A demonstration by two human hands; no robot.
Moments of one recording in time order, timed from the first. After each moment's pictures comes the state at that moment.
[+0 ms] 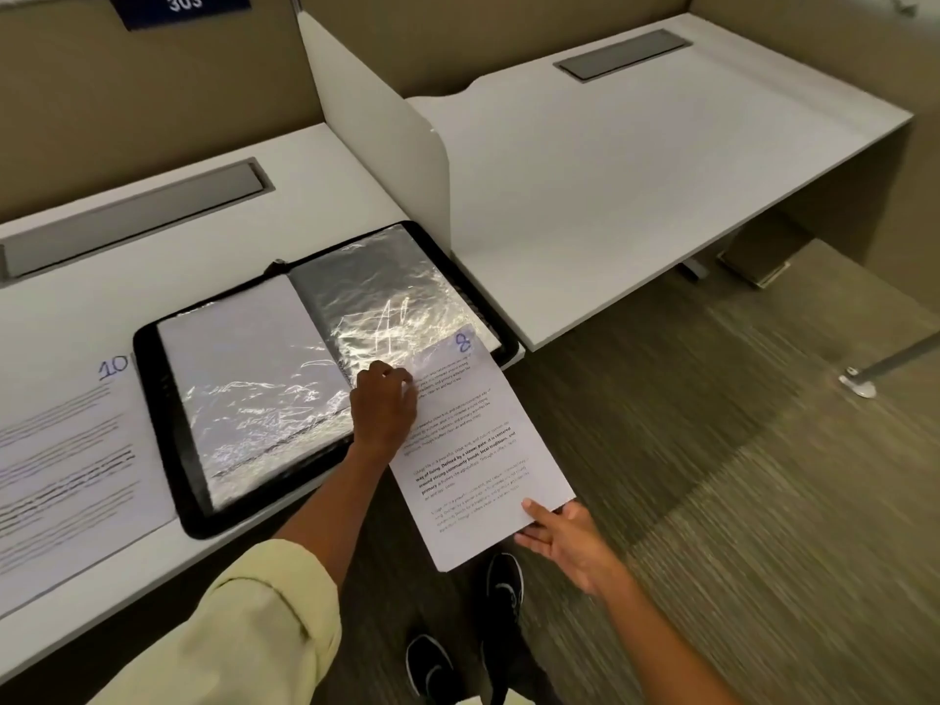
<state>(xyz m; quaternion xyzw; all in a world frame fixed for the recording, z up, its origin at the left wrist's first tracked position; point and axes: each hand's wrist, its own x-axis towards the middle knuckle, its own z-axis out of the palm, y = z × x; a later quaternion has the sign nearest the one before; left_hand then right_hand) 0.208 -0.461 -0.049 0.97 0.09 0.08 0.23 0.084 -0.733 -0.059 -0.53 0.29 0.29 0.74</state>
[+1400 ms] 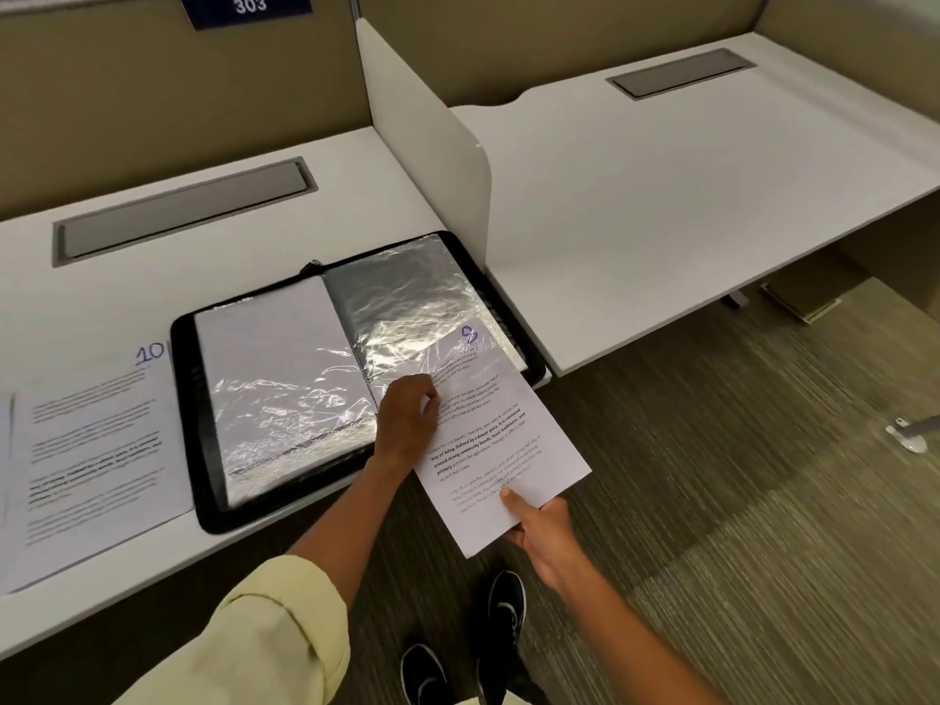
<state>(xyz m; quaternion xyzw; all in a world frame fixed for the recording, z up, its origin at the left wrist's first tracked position) 0.213 -0.465 -0.055 0.91 0.09 0.12 0.38 0.128 -0.678 -0.043 -0.54 0.30 0.25 0.75</state>
